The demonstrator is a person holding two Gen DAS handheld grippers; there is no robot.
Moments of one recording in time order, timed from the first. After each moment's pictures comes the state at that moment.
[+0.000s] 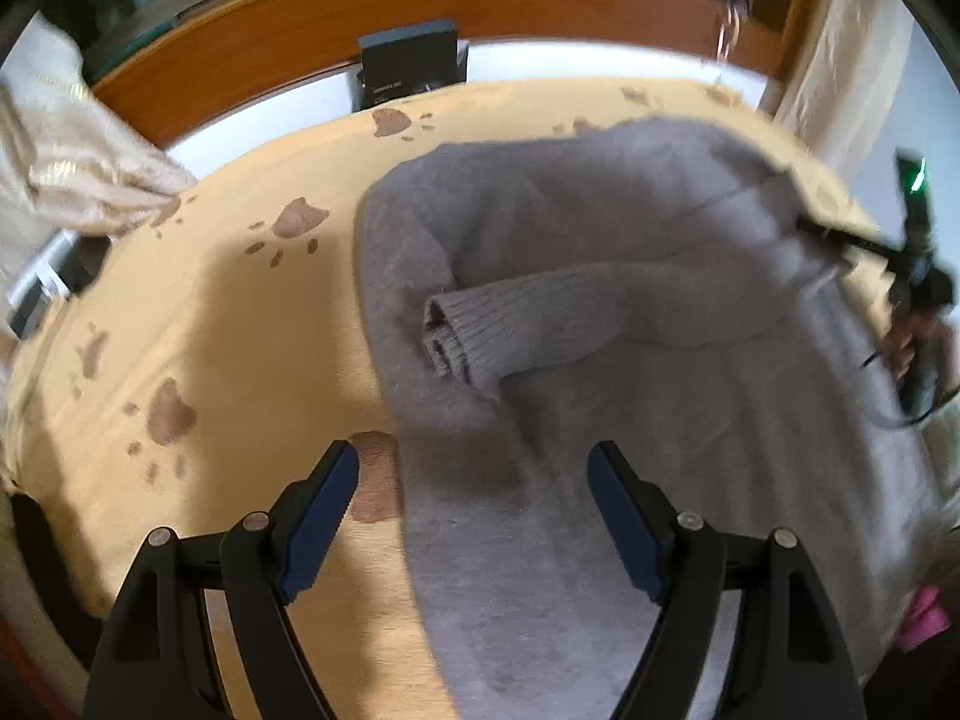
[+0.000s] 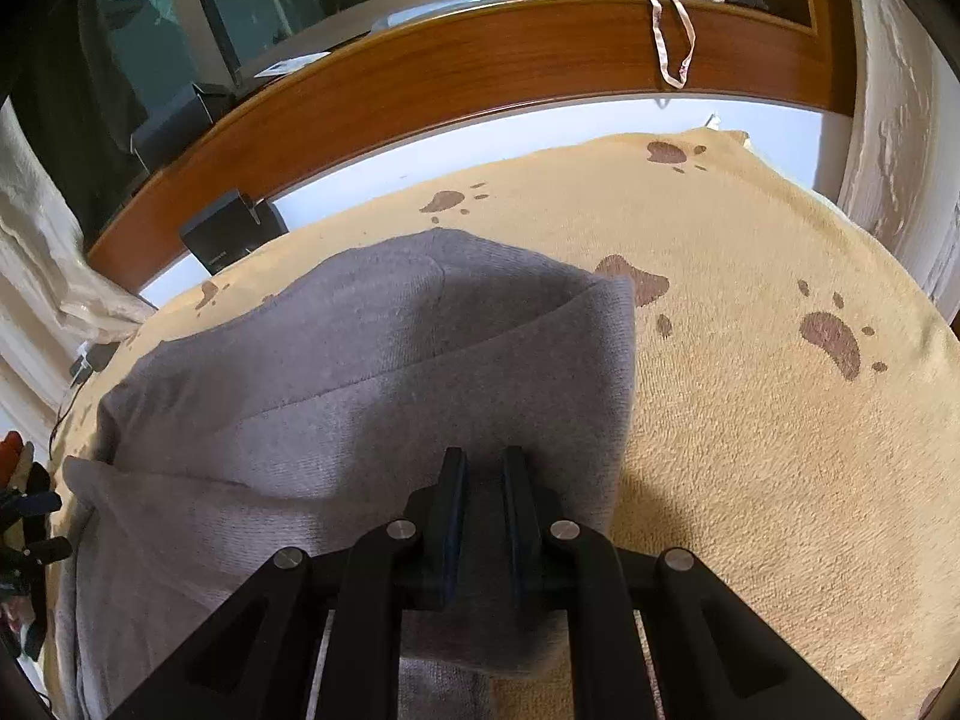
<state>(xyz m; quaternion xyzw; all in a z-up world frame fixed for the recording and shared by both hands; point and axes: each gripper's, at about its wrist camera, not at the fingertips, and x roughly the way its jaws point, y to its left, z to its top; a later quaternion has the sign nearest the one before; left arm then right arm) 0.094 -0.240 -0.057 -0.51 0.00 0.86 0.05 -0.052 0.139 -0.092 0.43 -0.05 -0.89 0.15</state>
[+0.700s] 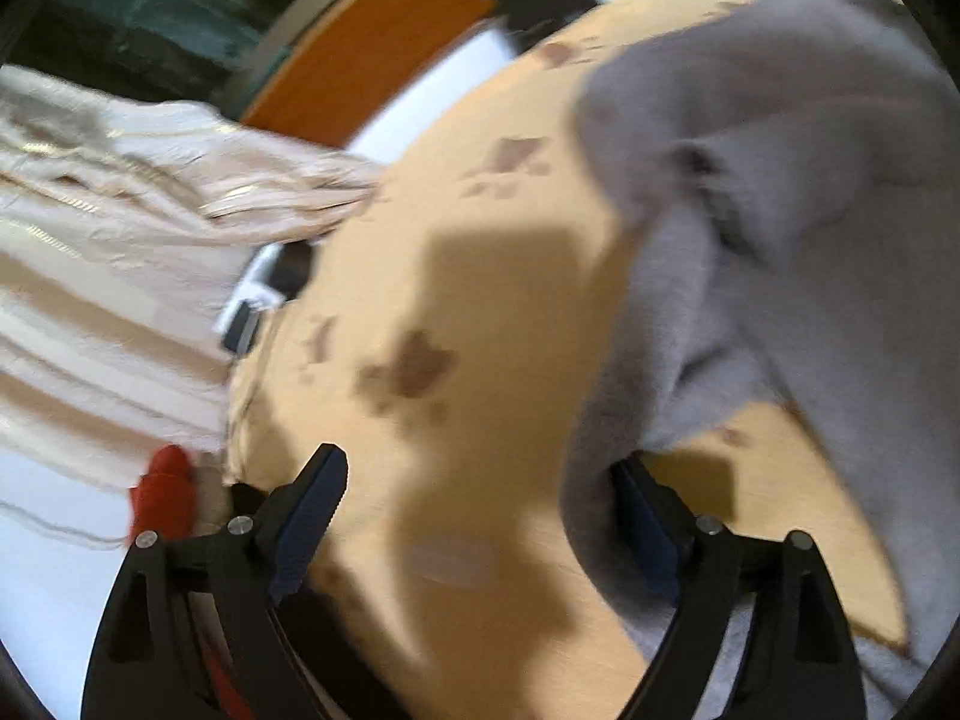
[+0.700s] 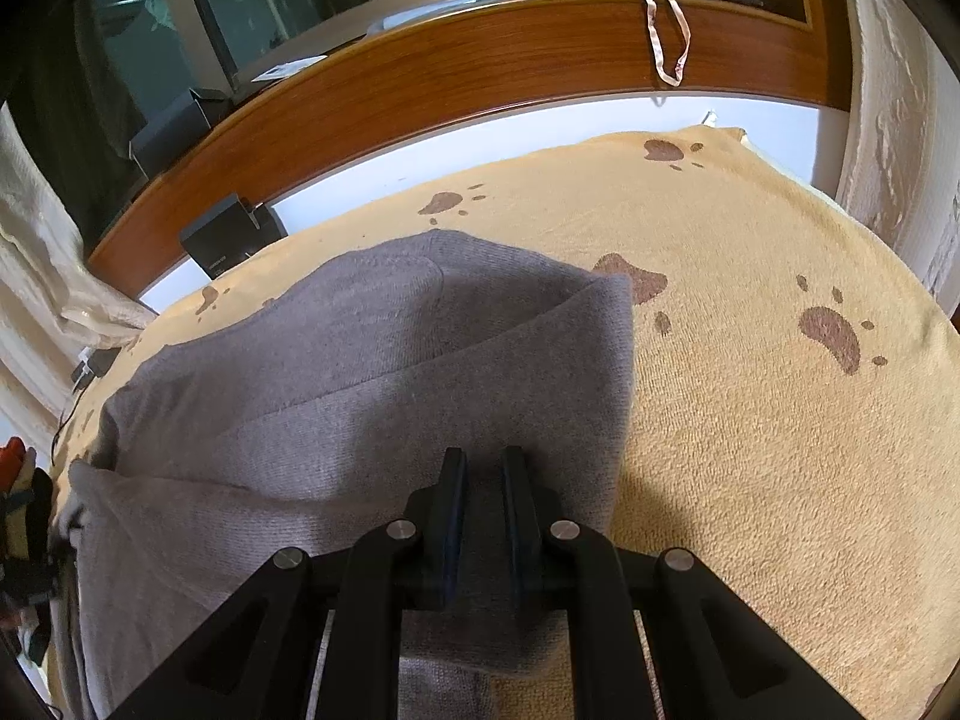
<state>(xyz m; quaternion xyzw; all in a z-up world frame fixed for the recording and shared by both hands) 0.116 -0.264 -0.081 -0.50 0.25 0.80 -0.20 -0.050 0.138 -0.092 0.43 -0.05 -0.89 0.15</state>
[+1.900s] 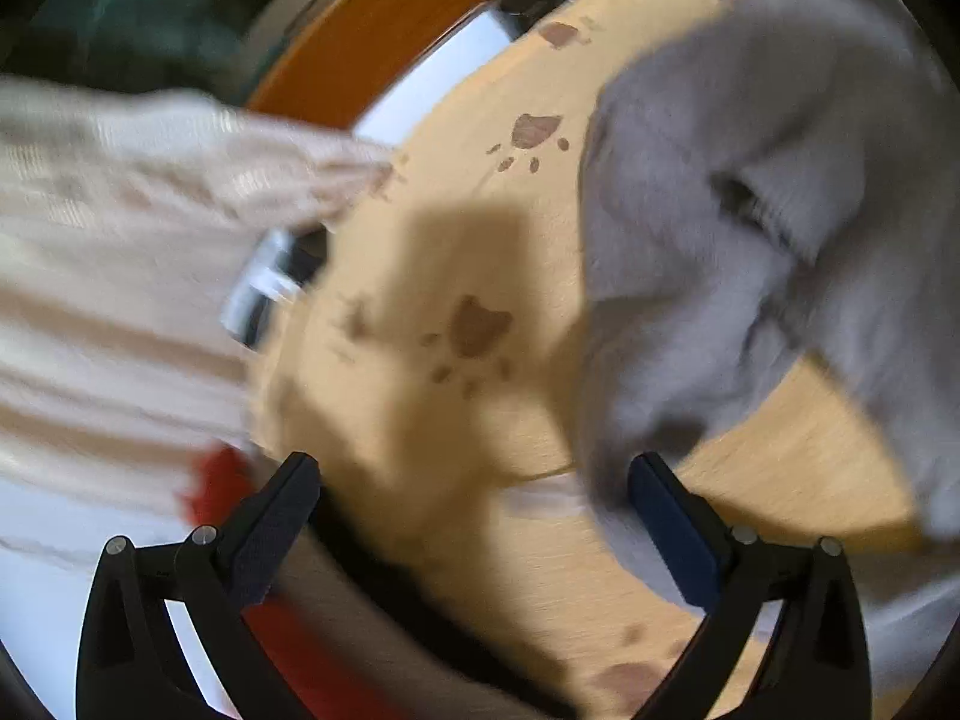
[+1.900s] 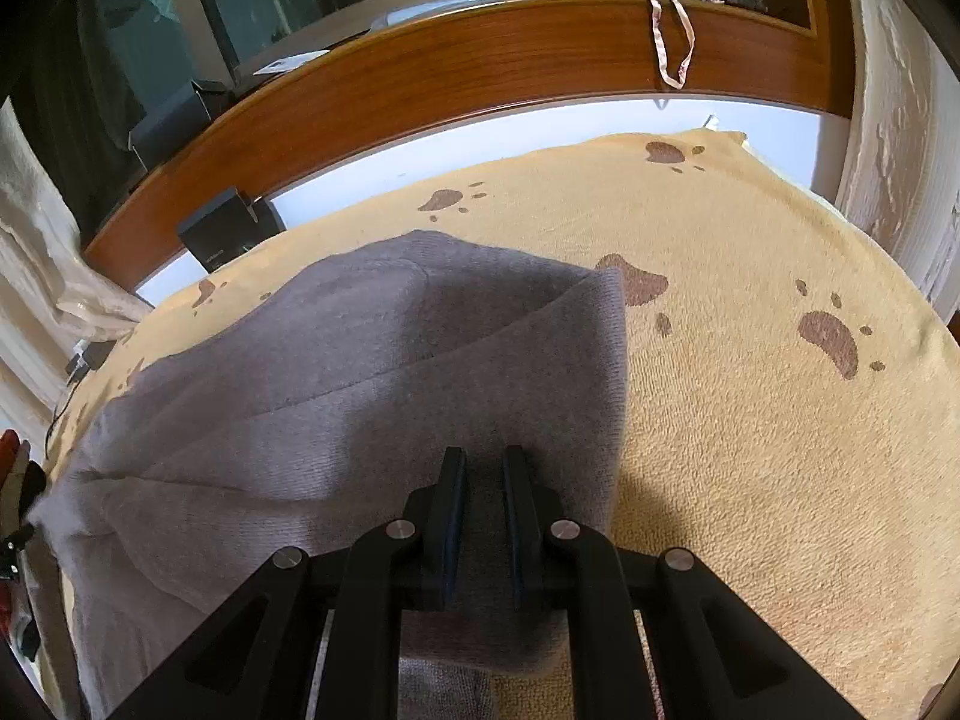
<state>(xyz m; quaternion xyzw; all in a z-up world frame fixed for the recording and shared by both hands) 0.131 -0.292 -0.038 -0.56 0.23 0.78 -0.14 -0.056 0.141 -0.094 0.43 -0.05 -0.89 0.15</state>
